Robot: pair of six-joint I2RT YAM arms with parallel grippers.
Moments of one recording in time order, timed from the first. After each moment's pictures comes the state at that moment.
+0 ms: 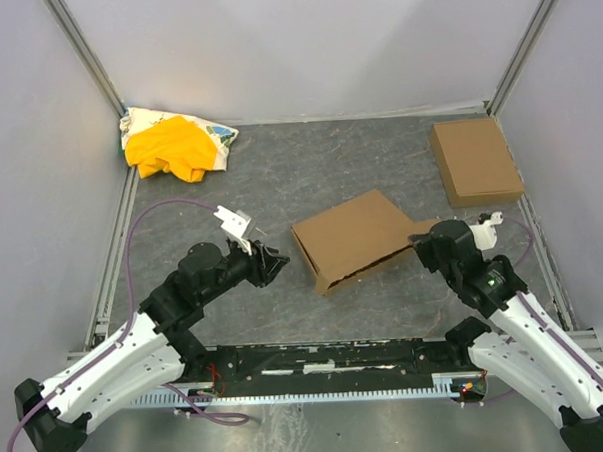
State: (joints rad) left arm -0.80 0.65 0.54 -0.14 0.05 -0.32; right arm 0.53 0.67 0.65 -0.63 0.44 1.44
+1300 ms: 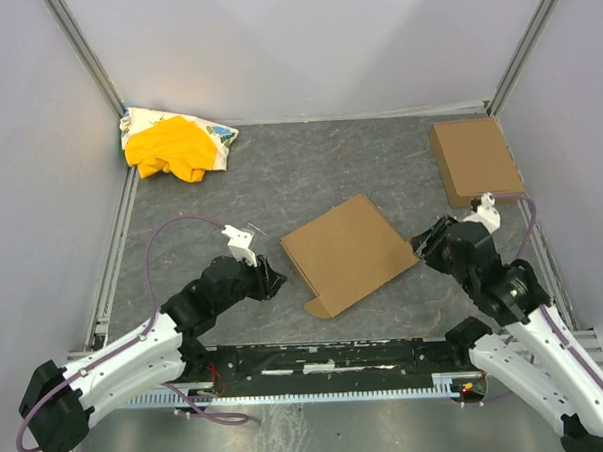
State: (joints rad) left arm -0.80 0.70 0.32 -0.04 -0.02 -0.50; right arm 0.53 0.56 0.71 -0.80 0.31 0.99
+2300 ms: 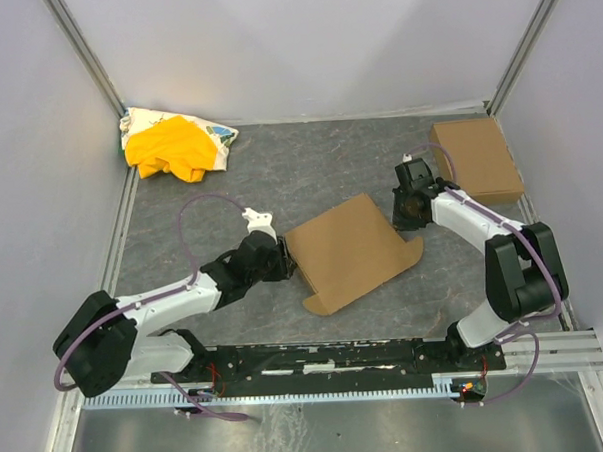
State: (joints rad) left arm -0.80 1.21 0.50 0.00 -0.16 -0.70; right arm 0.29 1.57 1.00 -0.52 0.09 0.41
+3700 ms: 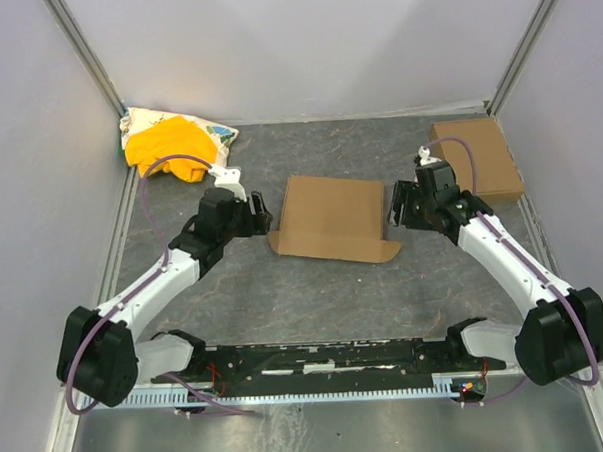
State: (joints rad) left arm -0.43 1.19 0.75 -0.09 -0.09 -0.34; right arm 0.30 1.26 0.97 -0.57 0.08 0.42
